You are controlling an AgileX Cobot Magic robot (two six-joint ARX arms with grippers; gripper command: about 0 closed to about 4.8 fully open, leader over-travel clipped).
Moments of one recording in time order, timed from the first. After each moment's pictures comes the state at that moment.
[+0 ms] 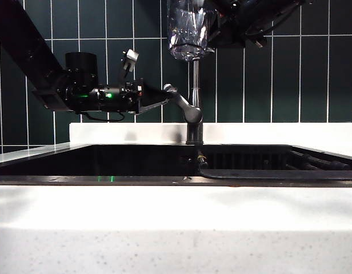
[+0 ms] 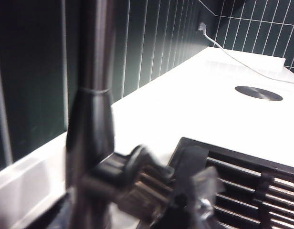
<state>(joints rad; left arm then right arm) -0.20 2.36 1.77 0.74 1.05 -0.12 0.34 1.68 1.38 0.08 -0.45 0.15</state>
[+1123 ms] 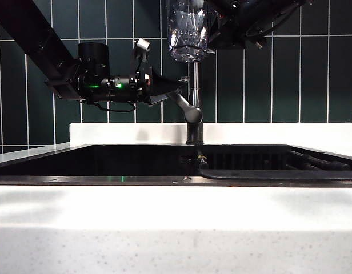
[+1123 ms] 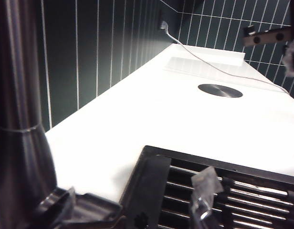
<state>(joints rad) -0.24 2.36 1.86 0.64 1.16 -0.12 0.34 1.68 1.38 0.07 -0.45 0.14</state>
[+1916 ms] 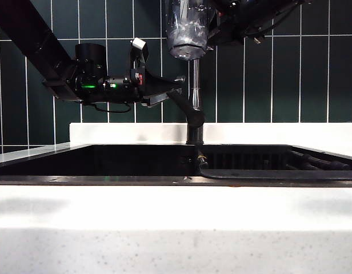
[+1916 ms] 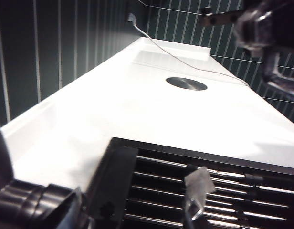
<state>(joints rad) -0.23 2.36 1.86 0.63 1.32 -0.15 0.34 1.68 1.38 0.11 -0.46 0.10</state>
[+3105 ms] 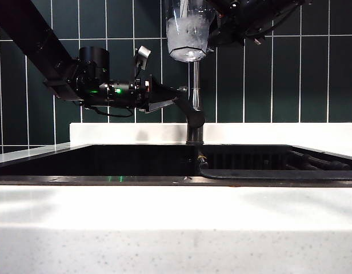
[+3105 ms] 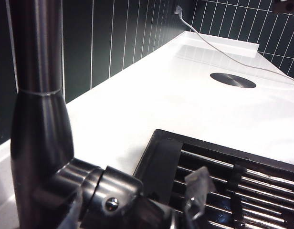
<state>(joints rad) -0.23 2.36 1.86 0.53 1.12 -0.04 0.34 1.68 1.38 0.10 -0.46 0.10</state>
